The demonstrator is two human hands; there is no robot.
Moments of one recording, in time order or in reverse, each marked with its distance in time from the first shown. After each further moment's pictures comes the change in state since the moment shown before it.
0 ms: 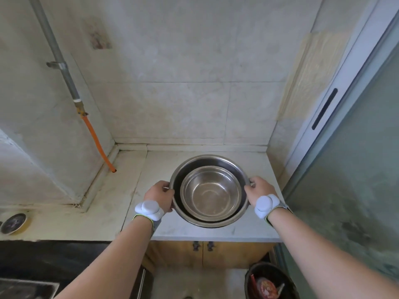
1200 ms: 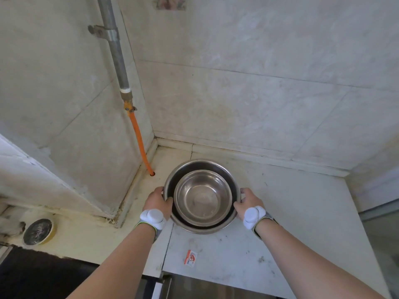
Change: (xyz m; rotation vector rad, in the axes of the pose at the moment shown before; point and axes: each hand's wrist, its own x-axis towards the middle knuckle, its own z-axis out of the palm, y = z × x) left_hand 0.203 -0.140 -0.109 0.147 0.093 -0.171; right_hand 0.116 -0.147 0.243 0.007 -0.265 0.041
